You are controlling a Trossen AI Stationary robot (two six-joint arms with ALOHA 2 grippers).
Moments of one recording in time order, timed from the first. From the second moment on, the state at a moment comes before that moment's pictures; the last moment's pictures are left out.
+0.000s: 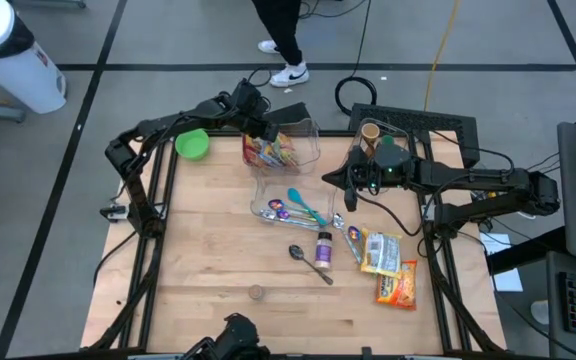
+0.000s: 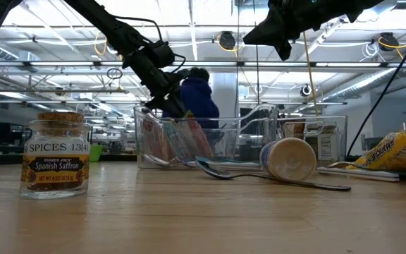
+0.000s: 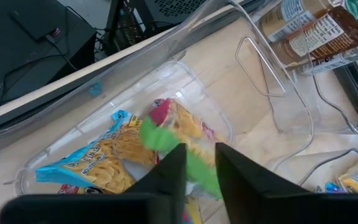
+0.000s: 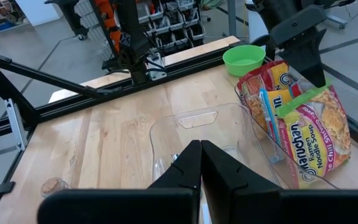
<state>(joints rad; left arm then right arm) 0.75 1.81 1.38 -0.42 0.34 -0.39 -0.22 1.11 0.83 -0.01 -0.08 0.22</state>
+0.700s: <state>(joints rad) 0.76 1.64 1.39 -0.42 0.45 -0.38 -0.22 1.11 0.83 -0.01 -0.08 0.23</state>
